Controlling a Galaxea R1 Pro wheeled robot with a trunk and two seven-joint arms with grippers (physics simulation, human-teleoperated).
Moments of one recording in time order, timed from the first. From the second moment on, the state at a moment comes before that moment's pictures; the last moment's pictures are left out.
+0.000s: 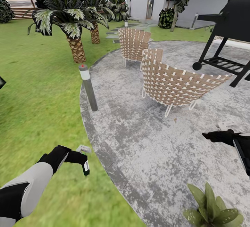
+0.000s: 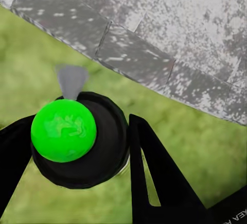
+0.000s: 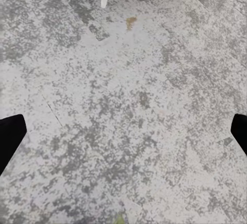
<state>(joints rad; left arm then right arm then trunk) -0.96 0.13 0.15 -0.27 -0.51 0.42 -0.69 -0.69 -0.46 -0.21 -1.15 0.23 0.67 0.45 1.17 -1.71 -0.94</state>
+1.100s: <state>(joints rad) -0.96 0.13 0.15 -0.27 -0.51 0.42 -0.69 -0.69 -0.45 -0.20 -1.13 0.22 0.67 0.45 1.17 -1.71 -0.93</state>
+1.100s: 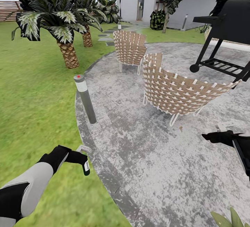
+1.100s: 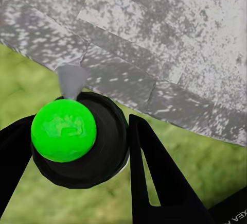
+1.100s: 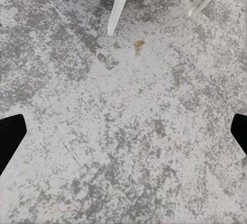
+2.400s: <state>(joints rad) -0.96 0.13 0.15 -0.27 -0.51 0.43 -0.69 -0.69 -0.45 -0.21 -1.13 0.22 0.67 0.46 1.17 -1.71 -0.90</state>
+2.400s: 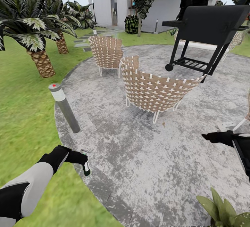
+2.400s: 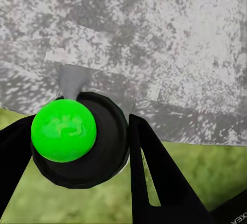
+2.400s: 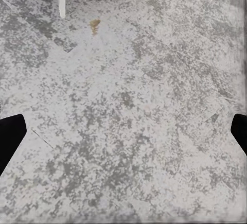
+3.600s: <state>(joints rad) -0.96 0.12 0.15 -0.27 -0.51 0.43 -0.69 -0.69 -0.45 -0.21 -1.13 0.22 0.67 0.46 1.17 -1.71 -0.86</state>
